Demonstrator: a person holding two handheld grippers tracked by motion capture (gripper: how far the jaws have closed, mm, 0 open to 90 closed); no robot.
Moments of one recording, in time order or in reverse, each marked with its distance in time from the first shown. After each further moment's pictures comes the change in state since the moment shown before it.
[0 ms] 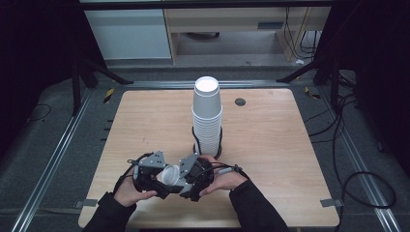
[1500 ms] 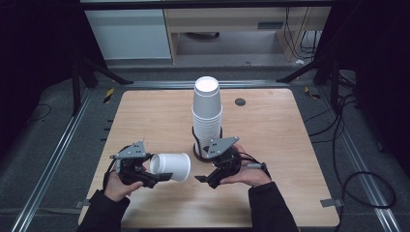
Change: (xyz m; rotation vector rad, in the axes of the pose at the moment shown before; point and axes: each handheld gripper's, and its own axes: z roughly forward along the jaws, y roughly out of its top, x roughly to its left) left arm 0.022 -0.010 -0.038 -0.206 0.045 -0.080; right arm -0.012 -0.028 -0.080 -0.230 -0.158 0.208
